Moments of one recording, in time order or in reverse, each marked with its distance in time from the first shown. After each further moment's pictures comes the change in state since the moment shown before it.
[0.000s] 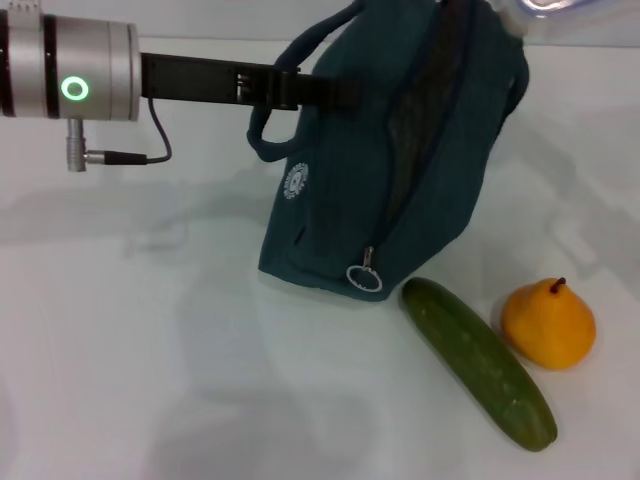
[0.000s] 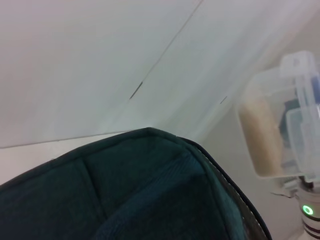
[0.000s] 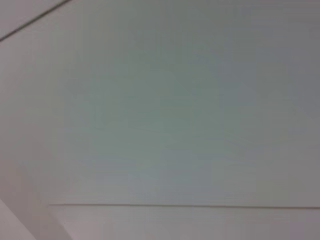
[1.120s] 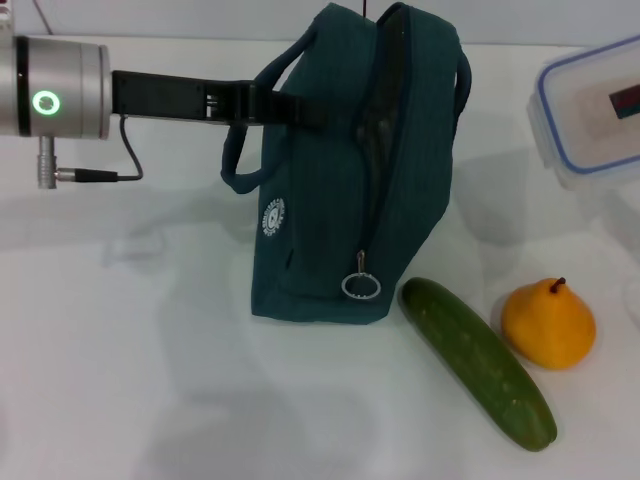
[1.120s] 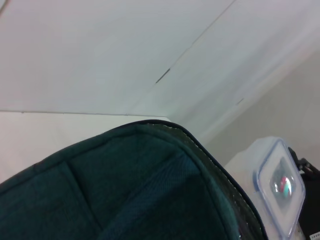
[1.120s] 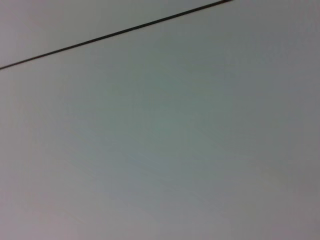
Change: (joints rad) left arm 0.011 0.025 -0.047 -0.048 0.049 0.027 -0.066; right arm -0.252 -0.001 -0.063 -0.022 -0.035 0.084 -0.028
